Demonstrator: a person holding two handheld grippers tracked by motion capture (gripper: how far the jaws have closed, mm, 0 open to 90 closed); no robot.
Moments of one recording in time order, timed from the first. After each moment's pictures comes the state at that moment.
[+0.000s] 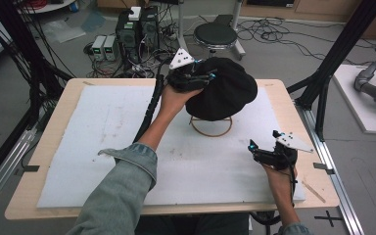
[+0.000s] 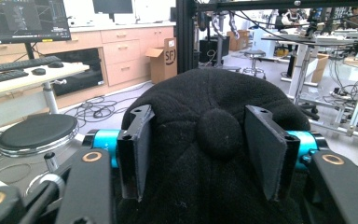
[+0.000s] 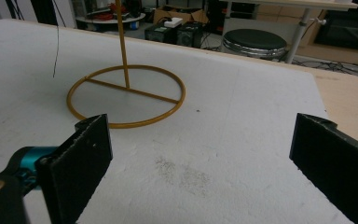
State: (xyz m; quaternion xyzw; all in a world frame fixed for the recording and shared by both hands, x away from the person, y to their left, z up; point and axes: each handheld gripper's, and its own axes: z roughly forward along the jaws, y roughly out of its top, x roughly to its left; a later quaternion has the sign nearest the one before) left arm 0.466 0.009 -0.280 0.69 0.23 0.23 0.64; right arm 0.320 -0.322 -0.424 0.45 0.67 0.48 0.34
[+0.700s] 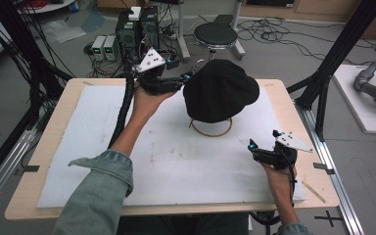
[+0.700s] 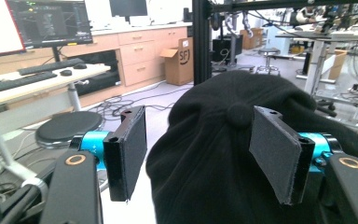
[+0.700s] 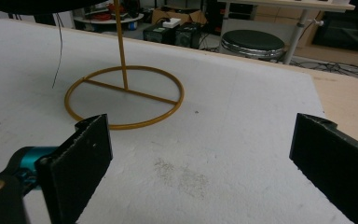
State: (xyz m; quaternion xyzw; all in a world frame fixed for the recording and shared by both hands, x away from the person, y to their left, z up) left arm 0.441 0.083 -0.273 0.69 0.24 0.26 0.63; right arm 0.321 -0.320 -0.423 0.45 0.67 0.48 0.35
